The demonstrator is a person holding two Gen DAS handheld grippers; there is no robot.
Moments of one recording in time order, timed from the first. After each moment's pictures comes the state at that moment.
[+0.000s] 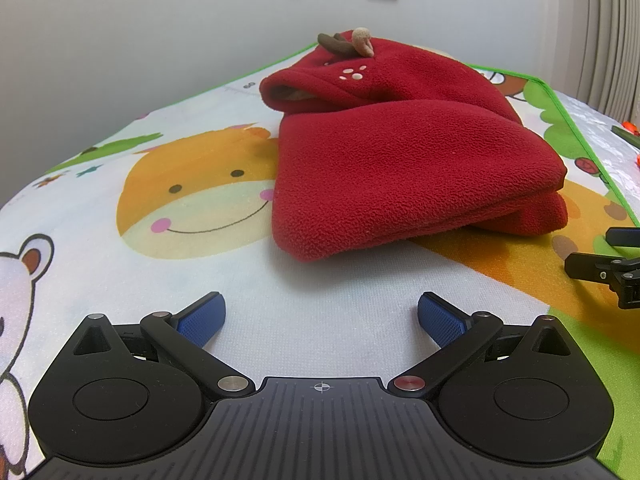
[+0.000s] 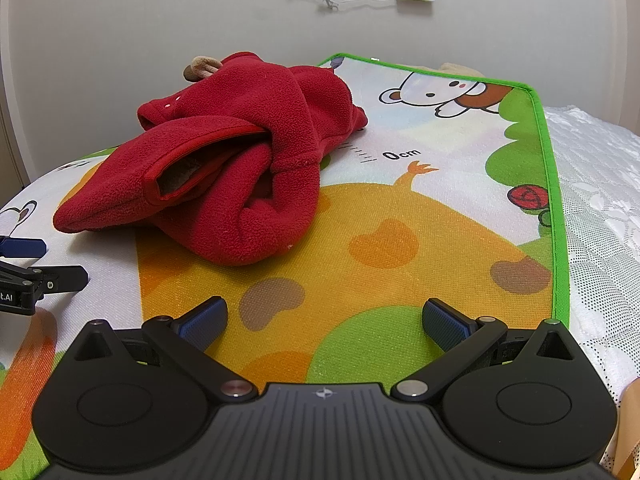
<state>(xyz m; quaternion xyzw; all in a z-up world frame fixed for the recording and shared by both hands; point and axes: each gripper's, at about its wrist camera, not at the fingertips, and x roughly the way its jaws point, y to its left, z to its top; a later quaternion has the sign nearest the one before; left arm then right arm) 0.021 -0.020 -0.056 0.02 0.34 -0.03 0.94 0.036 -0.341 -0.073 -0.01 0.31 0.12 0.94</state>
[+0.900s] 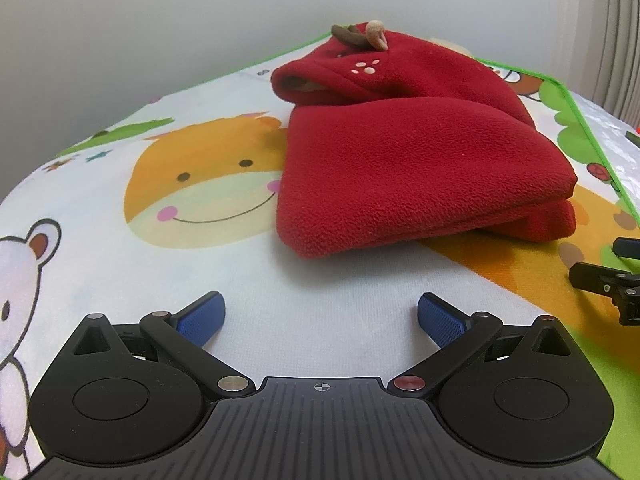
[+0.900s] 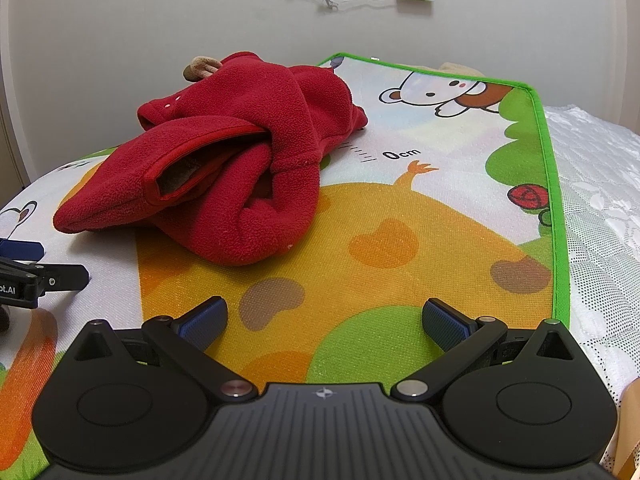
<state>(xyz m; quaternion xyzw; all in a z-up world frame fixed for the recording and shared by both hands) 0.023 -0.024 -0.052 0.01 0.36 -0.01 0.93 0.036 -0.340 -0.073 -0.01 0.31 0.12 0.94</state>
